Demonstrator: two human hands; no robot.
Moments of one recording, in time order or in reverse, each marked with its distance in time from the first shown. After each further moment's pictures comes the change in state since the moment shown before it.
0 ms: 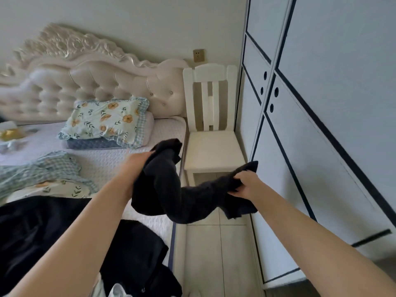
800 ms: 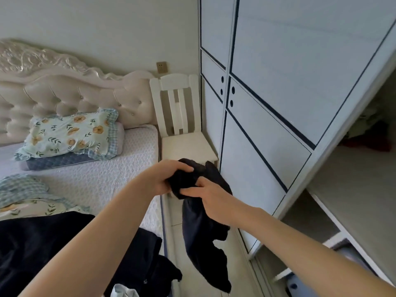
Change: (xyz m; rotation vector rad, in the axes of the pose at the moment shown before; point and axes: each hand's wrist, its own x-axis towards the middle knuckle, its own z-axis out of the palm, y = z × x) left_hand -0.106 -0.047 0.002 -0.161 -0.648 -0.078; right_hand -0.205 0.157 0.005 -1.430 -0.254 -1.020
